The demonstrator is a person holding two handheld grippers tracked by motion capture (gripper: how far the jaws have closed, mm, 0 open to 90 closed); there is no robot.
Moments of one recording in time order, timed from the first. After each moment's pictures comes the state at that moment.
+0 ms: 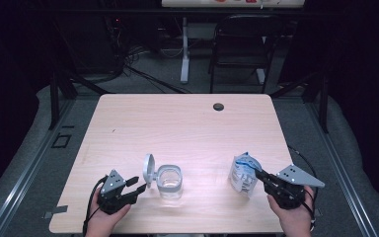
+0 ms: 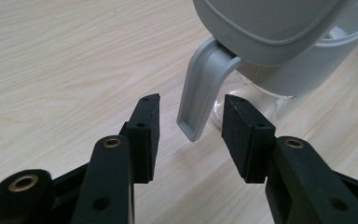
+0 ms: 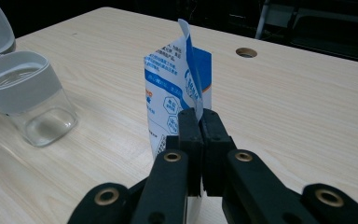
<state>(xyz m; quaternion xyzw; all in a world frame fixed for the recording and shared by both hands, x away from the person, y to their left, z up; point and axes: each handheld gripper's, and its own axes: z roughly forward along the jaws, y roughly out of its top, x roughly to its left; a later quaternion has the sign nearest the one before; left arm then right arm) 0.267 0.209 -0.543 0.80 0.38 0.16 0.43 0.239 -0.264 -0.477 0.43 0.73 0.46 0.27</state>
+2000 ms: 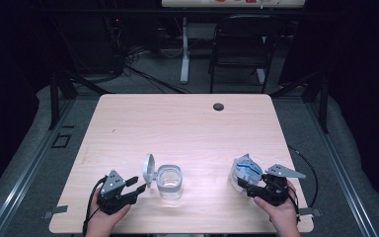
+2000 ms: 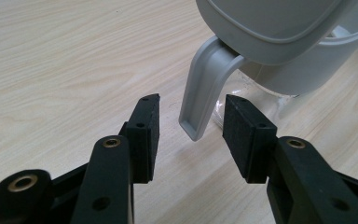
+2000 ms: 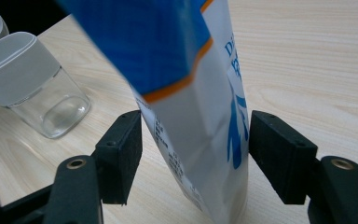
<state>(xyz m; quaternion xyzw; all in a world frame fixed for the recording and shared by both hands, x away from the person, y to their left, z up) 0.267 0.209 -0.545 0.80 0.38 0.17 0.44 0.272 -0.260 -0.533 0.48 0.72 0.47 0.15</state>
